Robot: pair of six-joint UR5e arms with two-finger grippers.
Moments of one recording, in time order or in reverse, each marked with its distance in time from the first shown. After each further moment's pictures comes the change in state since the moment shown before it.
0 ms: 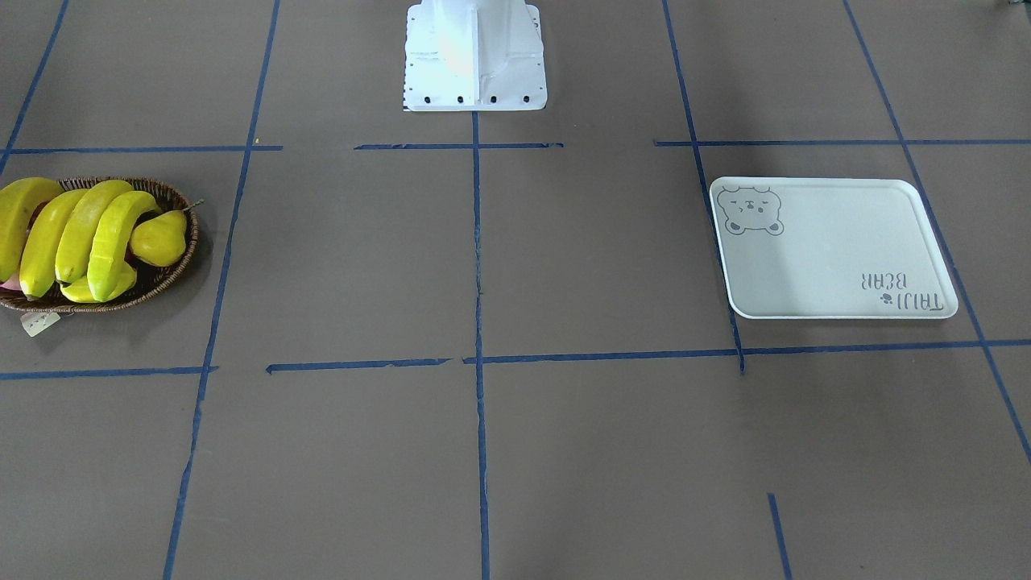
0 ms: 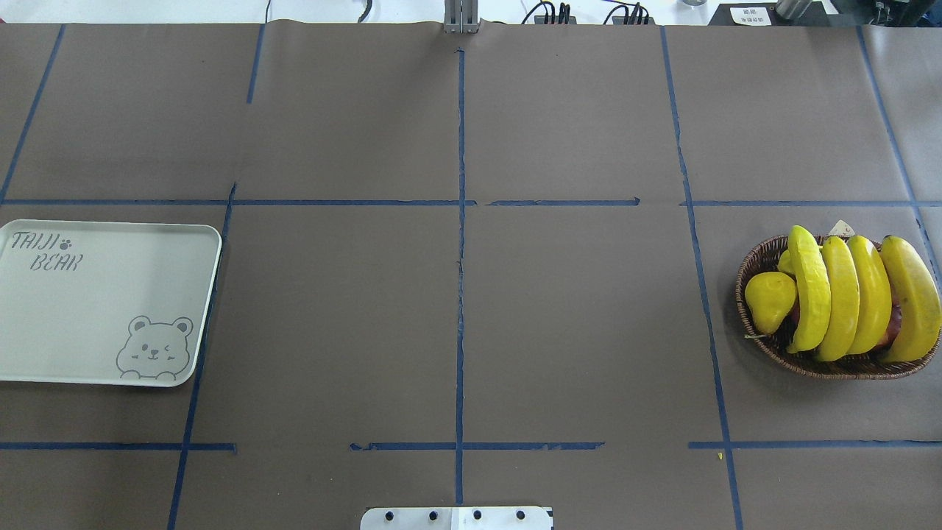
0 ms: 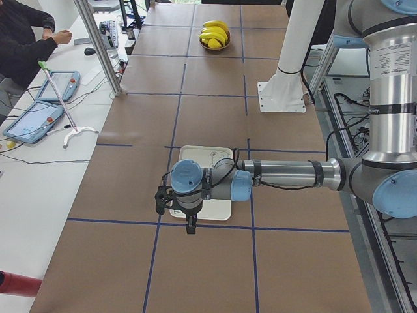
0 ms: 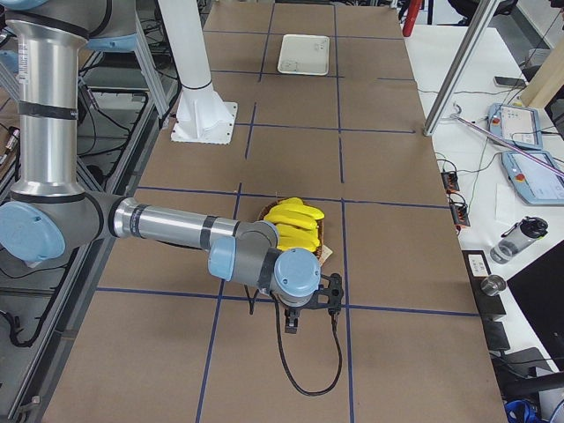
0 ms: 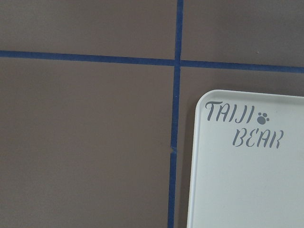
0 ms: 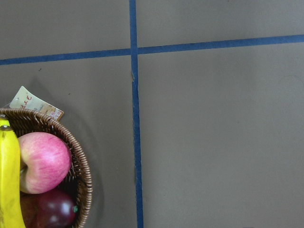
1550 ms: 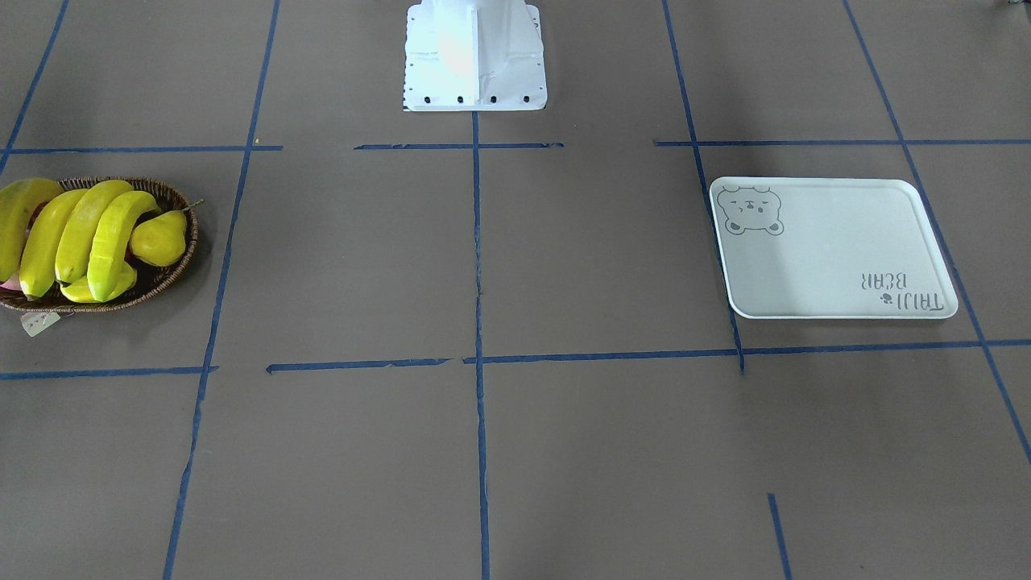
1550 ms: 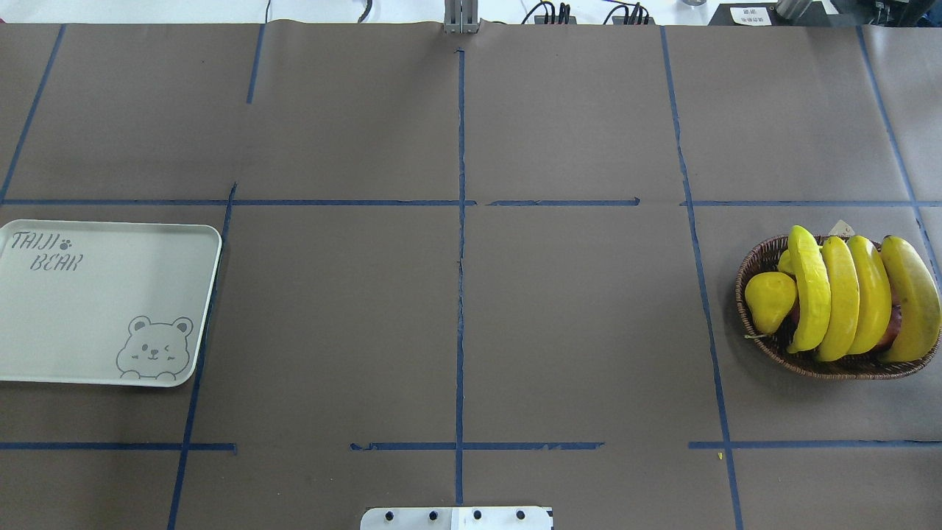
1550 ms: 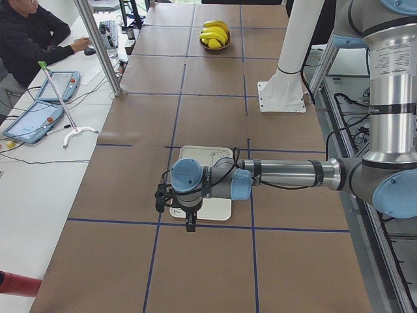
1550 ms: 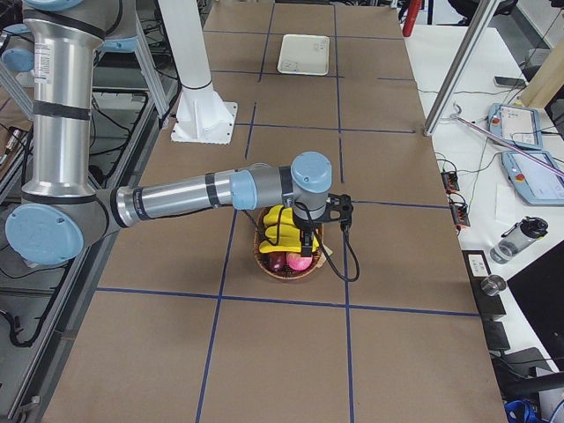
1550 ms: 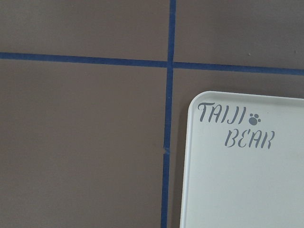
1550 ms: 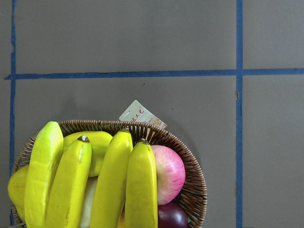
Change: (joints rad) left arm 0.000 0.000 -0.005 -0.002 -0.018 -0.002; right arm -0.257 -0.035 0.347 0.043 -0.070 0.406
